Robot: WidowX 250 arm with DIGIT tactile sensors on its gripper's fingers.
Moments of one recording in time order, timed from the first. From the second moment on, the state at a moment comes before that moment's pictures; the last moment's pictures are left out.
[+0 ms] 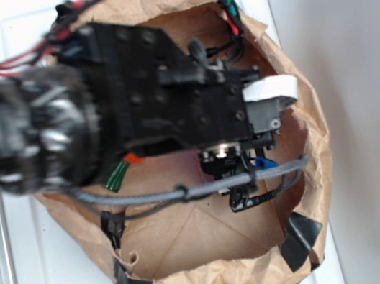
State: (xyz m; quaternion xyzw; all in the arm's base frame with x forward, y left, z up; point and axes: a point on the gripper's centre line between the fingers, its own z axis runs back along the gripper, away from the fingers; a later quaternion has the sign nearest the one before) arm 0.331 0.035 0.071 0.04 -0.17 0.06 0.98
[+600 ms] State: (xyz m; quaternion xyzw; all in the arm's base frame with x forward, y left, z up) arm 0.371 0.024 0.044 0.04 -0.14 0.08 0.99
